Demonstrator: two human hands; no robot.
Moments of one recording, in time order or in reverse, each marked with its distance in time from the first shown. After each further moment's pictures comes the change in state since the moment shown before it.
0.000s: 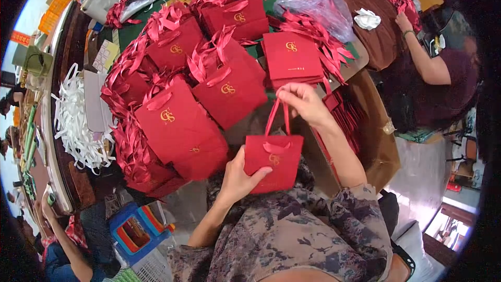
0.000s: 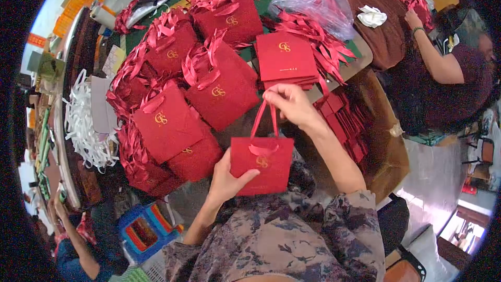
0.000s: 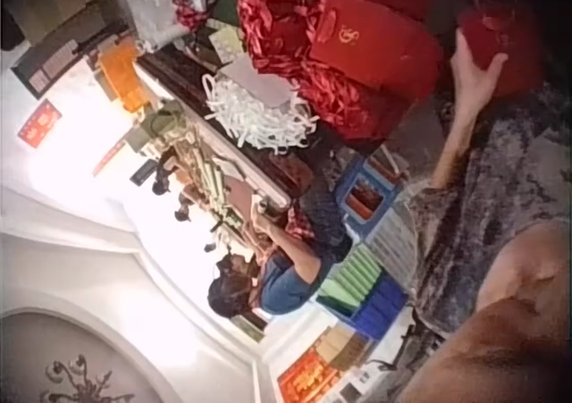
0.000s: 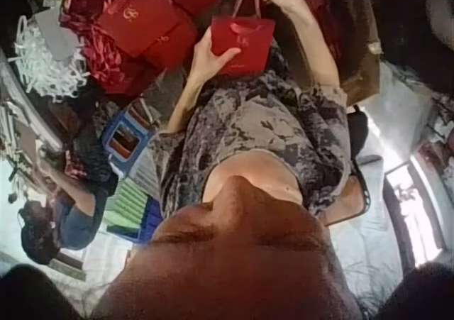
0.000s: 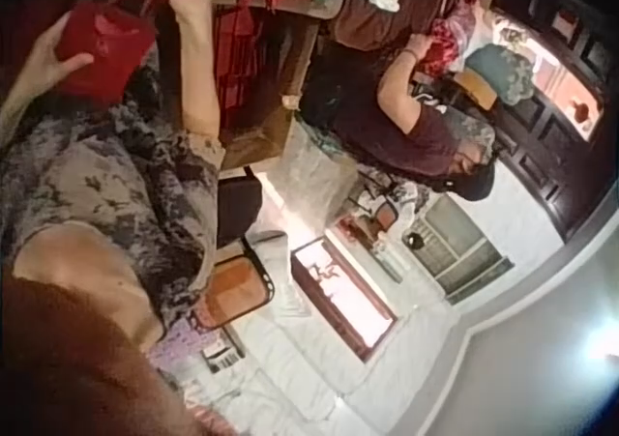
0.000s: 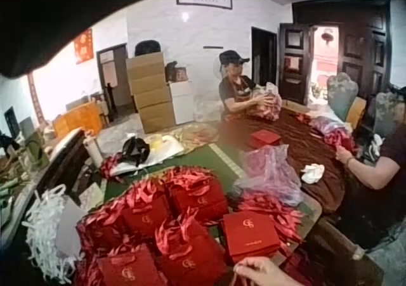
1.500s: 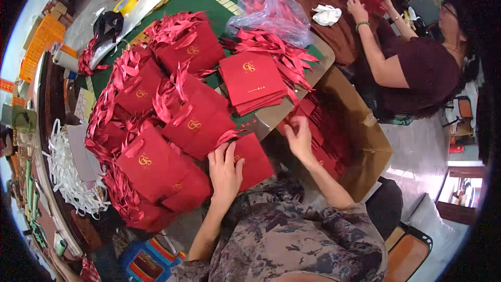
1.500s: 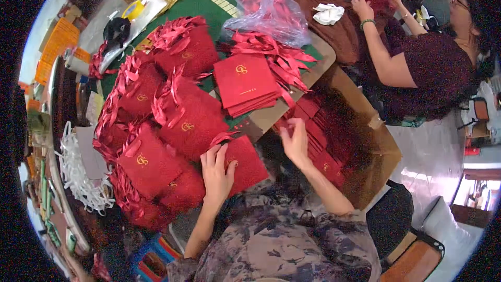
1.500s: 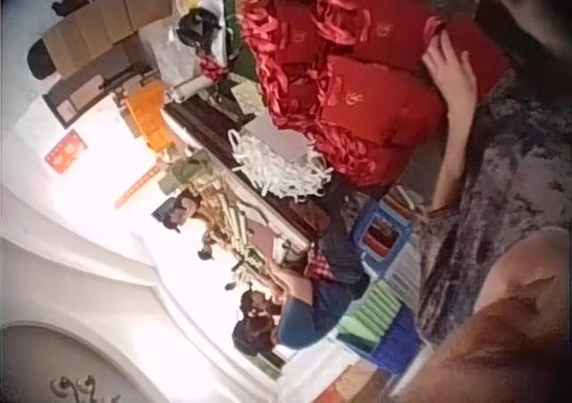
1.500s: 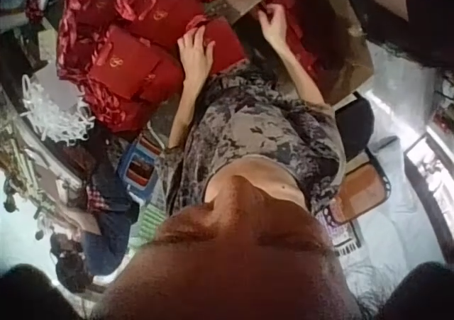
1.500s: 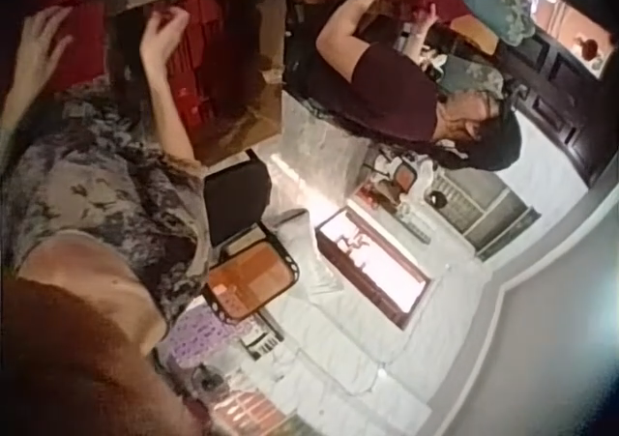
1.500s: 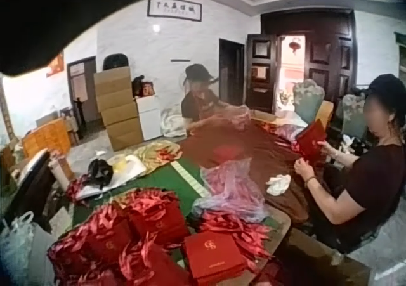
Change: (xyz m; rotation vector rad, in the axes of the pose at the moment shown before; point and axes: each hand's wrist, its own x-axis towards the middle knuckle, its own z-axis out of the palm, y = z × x) left_hand 0.061 -0.020 0.025 0.701 0.134 0.359; right_hand -0.051 0.149 -0.038 -0.504 0.866 -0.165
